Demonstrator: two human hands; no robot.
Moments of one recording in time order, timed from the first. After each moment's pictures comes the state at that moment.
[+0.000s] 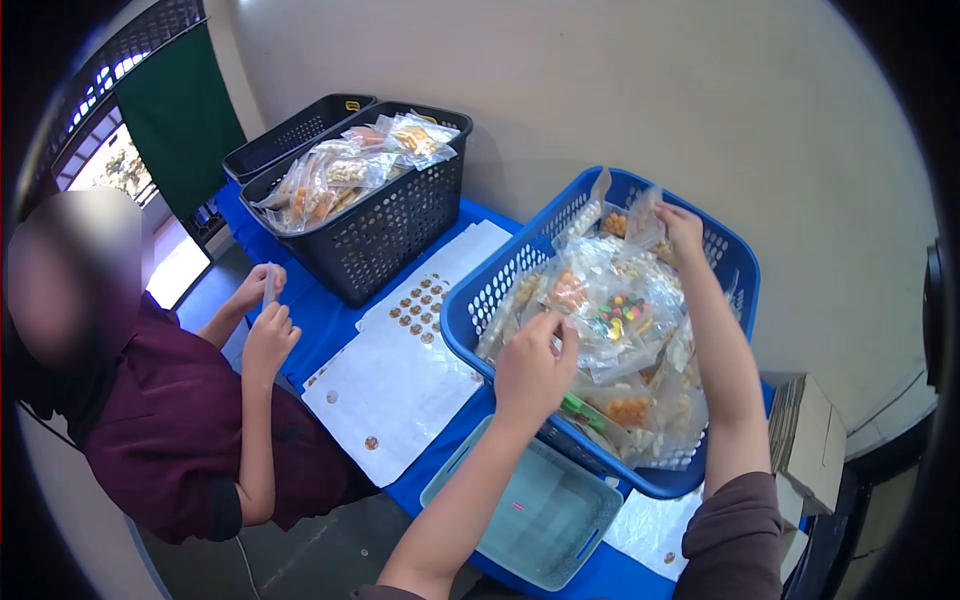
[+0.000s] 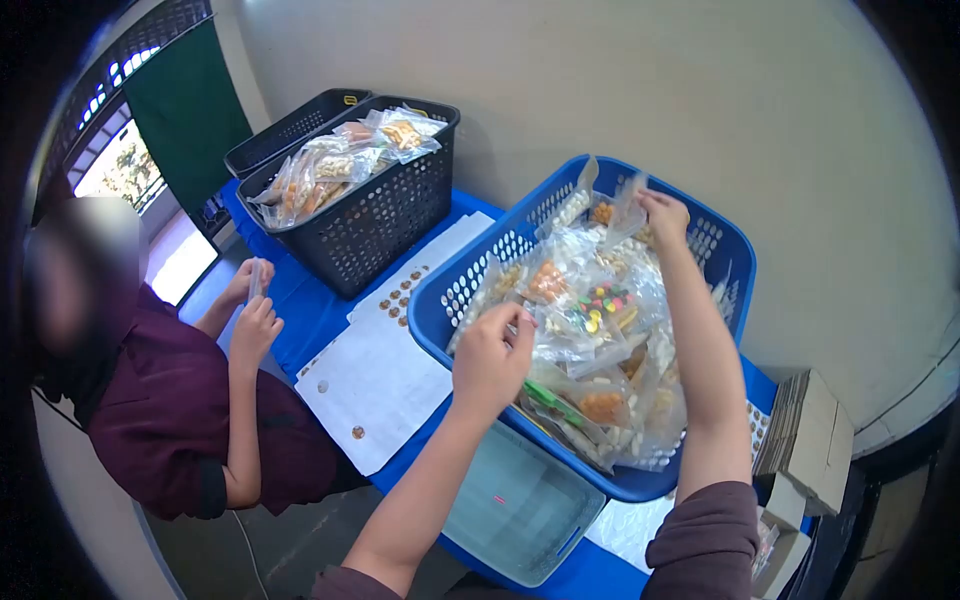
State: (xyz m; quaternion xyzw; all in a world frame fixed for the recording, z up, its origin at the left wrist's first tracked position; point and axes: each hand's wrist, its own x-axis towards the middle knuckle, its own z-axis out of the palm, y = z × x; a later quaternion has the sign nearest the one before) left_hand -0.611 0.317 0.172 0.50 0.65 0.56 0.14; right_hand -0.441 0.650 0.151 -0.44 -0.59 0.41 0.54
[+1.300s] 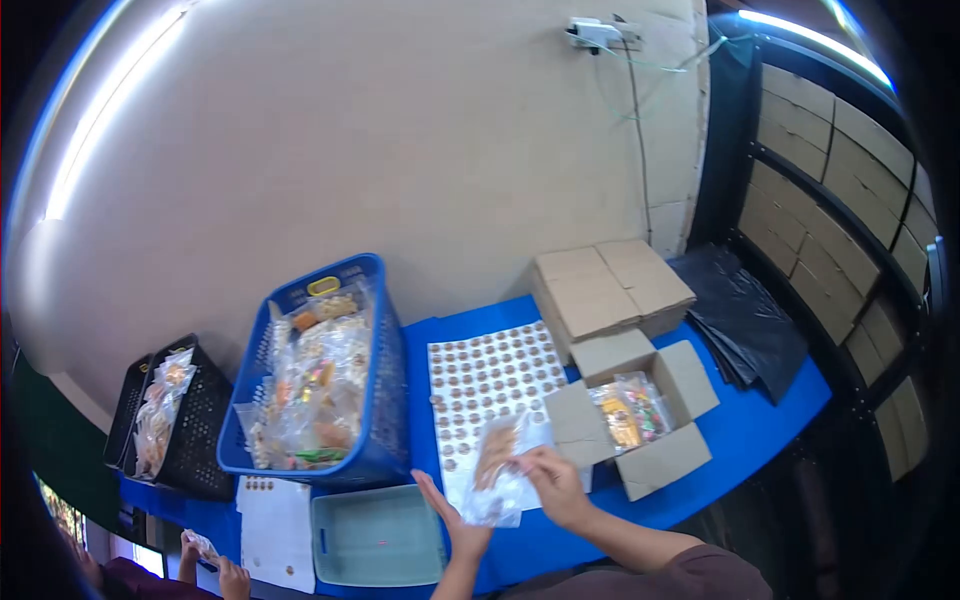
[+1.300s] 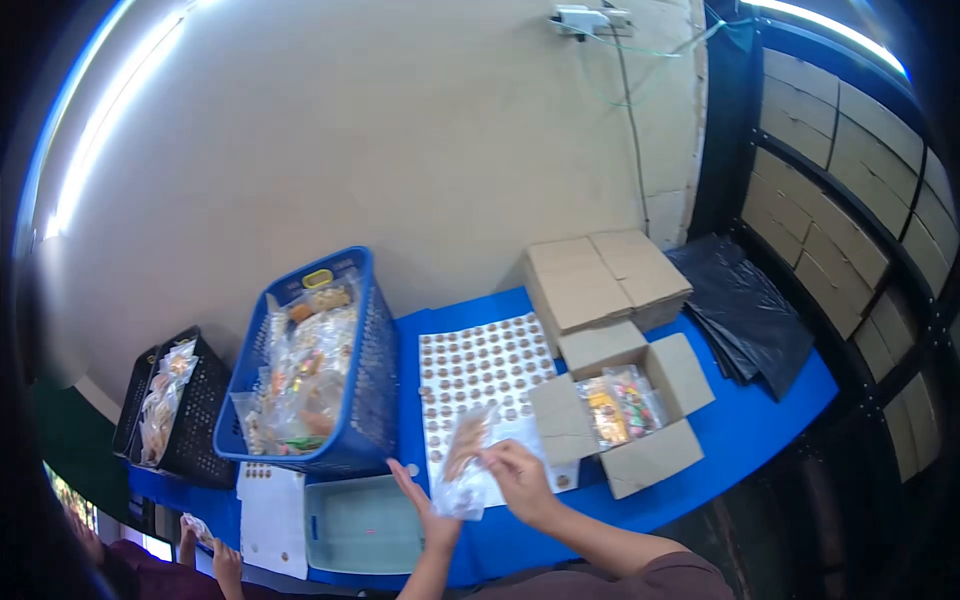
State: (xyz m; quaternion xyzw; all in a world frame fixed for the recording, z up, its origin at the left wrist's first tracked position) left_hand -0.310 0.120 0.055 0.68 0.47 0.52 0.22; right_hand -0.142 0.091 0.128 -0.50 -0.53 0.35 0.59
